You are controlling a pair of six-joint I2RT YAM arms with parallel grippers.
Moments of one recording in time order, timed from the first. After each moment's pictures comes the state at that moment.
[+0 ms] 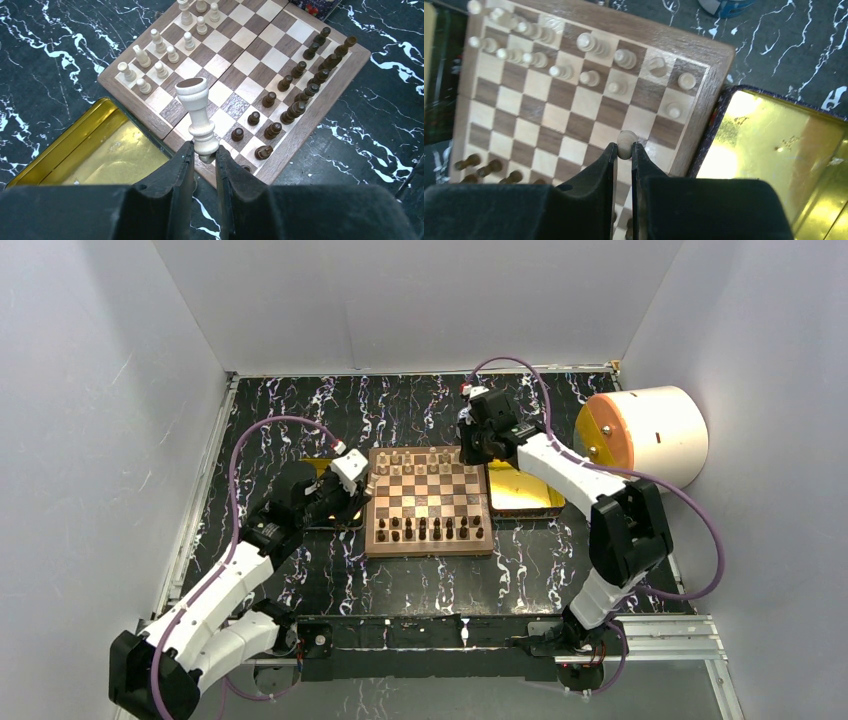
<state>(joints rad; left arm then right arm) -0.47 0.92 0.66 -0.21 0.32 0.21 0.55 1.65 1.30 -0.47 -0.04 0.26</state>
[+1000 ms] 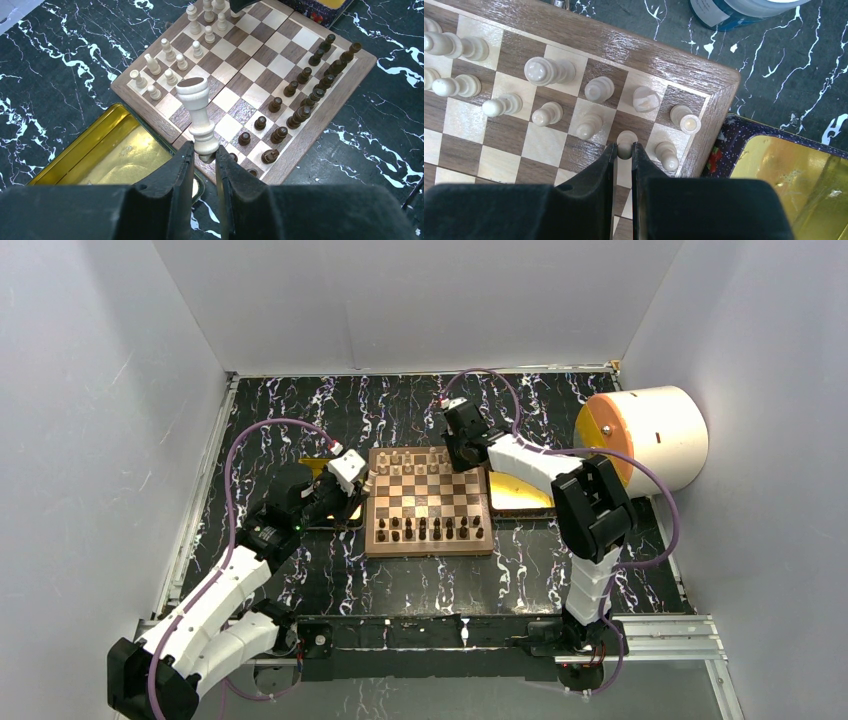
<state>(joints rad) -0.47 0.87 0.64 -0.19 0.29 0.24 0.61 1.88 1.34 -0.38 0.15 0.18</state>
